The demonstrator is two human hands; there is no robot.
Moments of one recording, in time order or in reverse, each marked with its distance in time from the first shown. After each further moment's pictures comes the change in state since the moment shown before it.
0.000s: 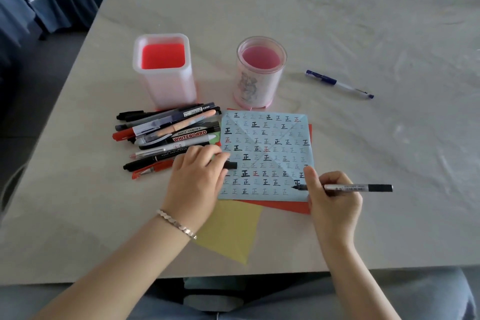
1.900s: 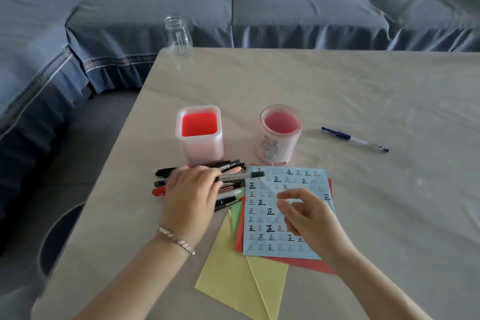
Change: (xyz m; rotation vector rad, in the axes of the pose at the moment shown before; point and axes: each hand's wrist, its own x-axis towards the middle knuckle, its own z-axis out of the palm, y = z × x) left_hand 0.038 -0.045 -0.049 0.022 0.202 -0.036; right_hand 0.015 -0.058 0.041 -0.098 -0.712 0.025
